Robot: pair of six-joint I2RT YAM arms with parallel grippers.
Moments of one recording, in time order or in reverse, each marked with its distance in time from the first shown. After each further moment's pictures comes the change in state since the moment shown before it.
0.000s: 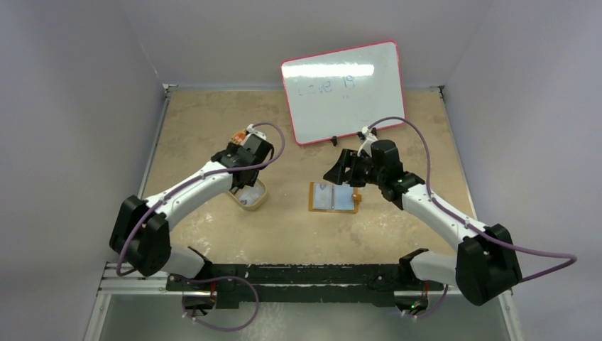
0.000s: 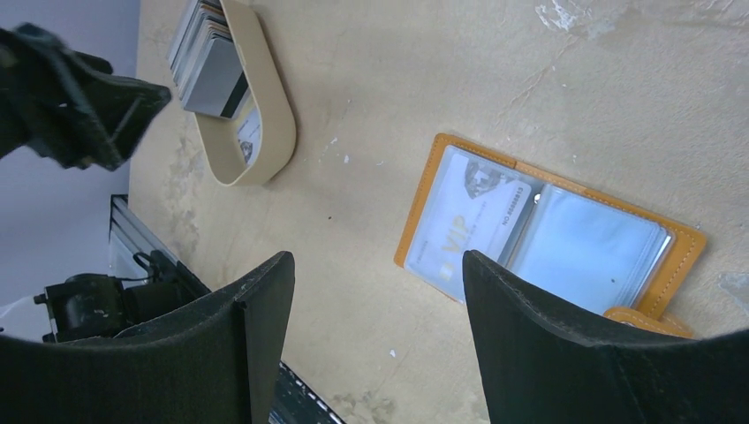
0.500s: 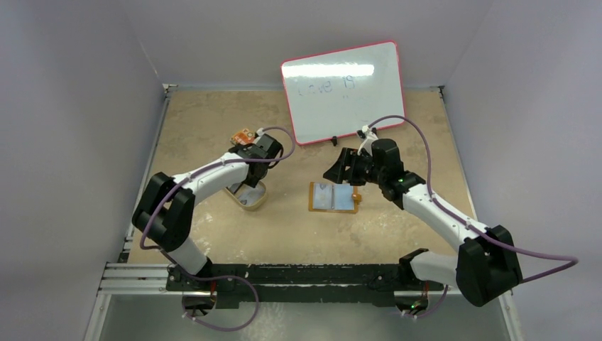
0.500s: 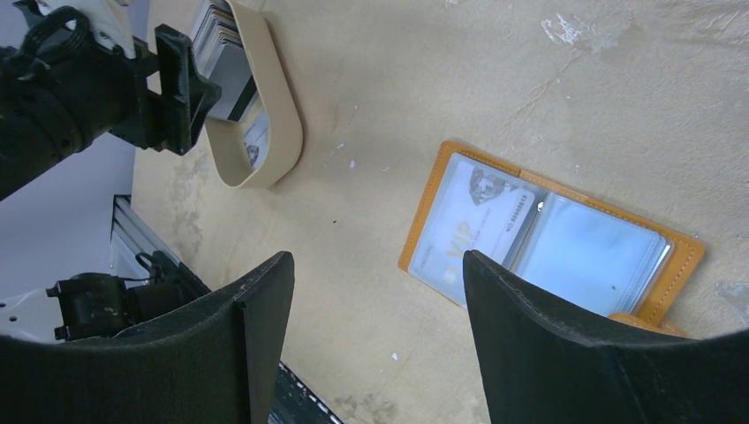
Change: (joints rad) left arm 0.004 0.230 0.061 -0.017 -0.060 0.049; right arm 0.000 -0.015 0.012 -0.003 -0.002 -0.011
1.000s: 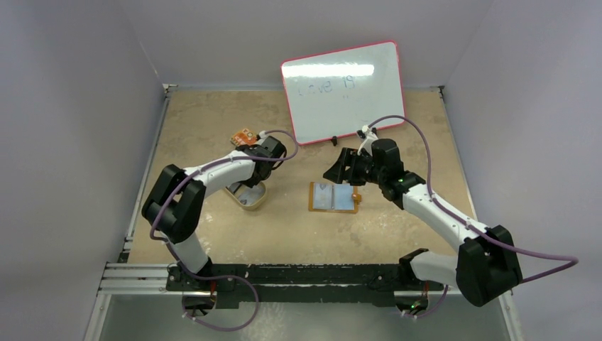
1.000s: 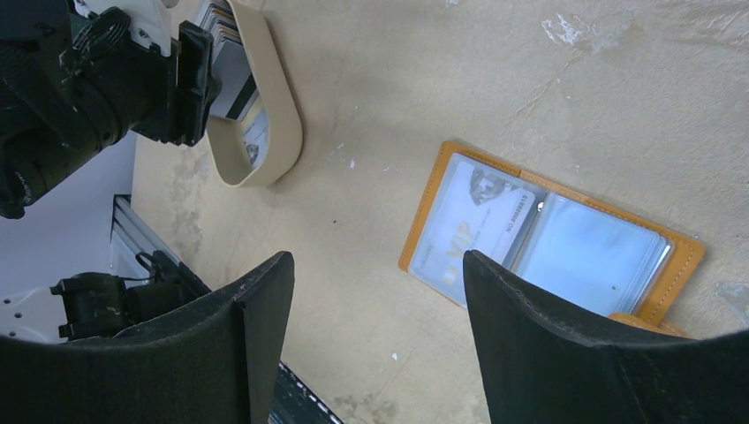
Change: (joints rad) left arm -0.001 0.099 0.023 -0.021 -0.088 0.003; right arm 0.000 0.000 0.000 0.000 -0.001 -0.001
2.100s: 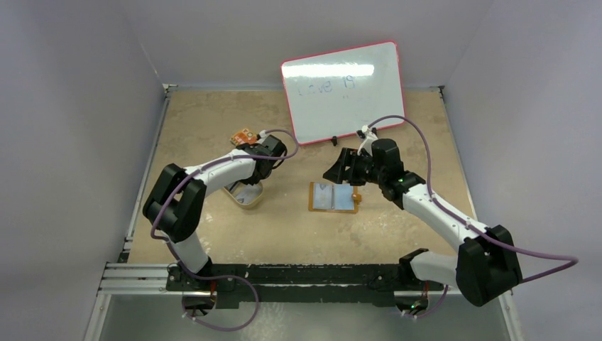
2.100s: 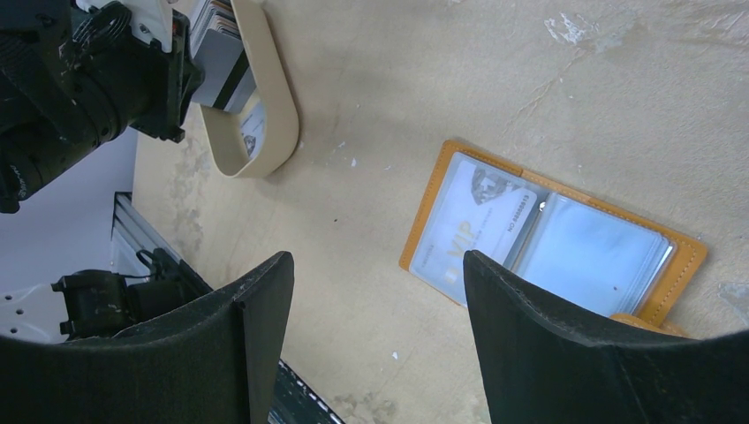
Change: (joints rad) left arm 0.000 0.011 0.020 -0.025 0.005 -0.002; right arm -0.001 0.001 0.000 0.000 -0.007 -0.002
